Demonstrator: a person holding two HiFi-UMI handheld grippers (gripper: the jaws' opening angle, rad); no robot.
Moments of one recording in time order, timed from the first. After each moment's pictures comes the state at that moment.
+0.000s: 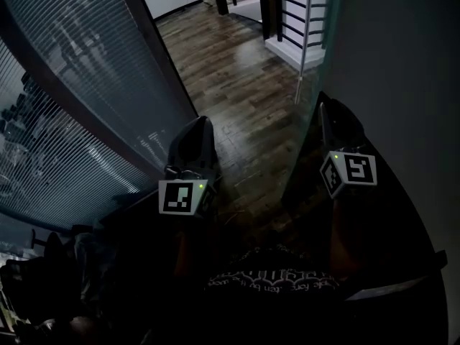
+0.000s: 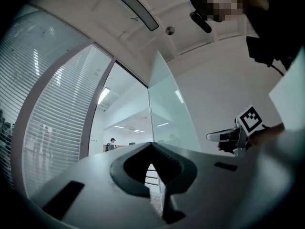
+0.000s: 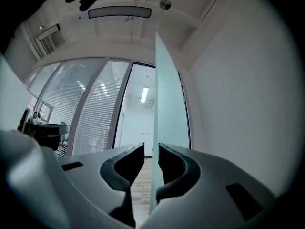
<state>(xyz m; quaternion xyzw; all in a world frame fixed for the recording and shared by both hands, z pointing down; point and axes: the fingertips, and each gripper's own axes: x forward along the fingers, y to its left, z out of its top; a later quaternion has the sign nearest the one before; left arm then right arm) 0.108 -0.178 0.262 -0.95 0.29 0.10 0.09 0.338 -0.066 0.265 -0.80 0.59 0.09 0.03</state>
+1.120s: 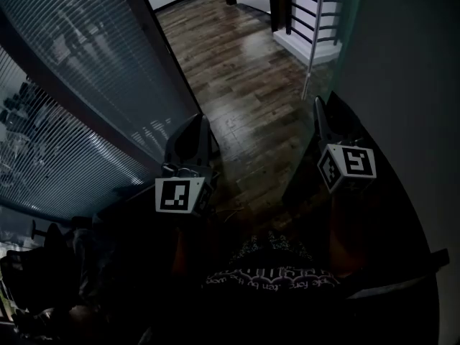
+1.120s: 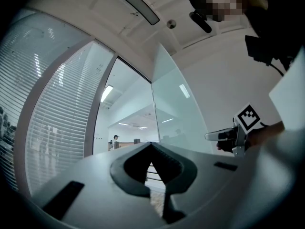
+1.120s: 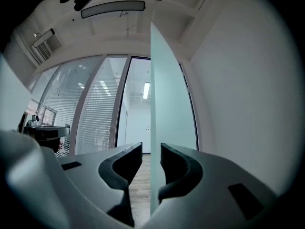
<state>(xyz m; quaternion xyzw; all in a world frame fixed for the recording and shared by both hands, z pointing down) 0.122 -0.215 0.275 -0.94 0.32 0.08 0.09 0.359 -0.122 0.281 -0.79 0.61 0.05 0.03</state>
